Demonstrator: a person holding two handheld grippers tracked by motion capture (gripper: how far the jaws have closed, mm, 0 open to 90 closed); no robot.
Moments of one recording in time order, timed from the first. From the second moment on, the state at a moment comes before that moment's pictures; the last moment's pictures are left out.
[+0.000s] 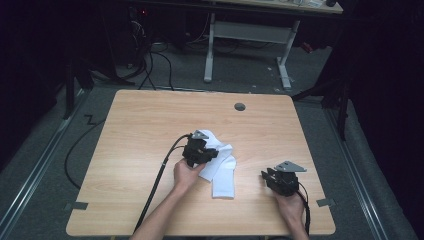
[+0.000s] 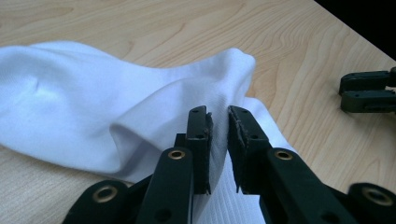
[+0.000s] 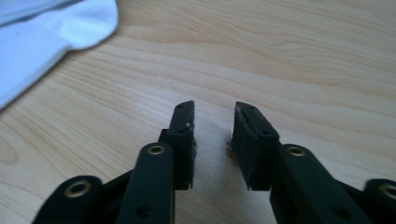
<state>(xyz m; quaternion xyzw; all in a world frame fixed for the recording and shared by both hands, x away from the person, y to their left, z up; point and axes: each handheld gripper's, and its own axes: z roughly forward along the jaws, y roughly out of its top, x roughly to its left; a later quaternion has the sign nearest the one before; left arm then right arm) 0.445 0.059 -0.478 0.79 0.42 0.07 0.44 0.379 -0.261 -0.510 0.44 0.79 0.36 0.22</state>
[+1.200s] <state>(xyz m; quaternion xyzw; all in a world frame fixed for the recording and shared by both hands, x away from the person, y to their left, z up) 0.434 0.093 -0.479 0.79 0.44 0.12 0.42 0.402 -0.110 -0.500 0.31 0.86 0.39 0.13</state>
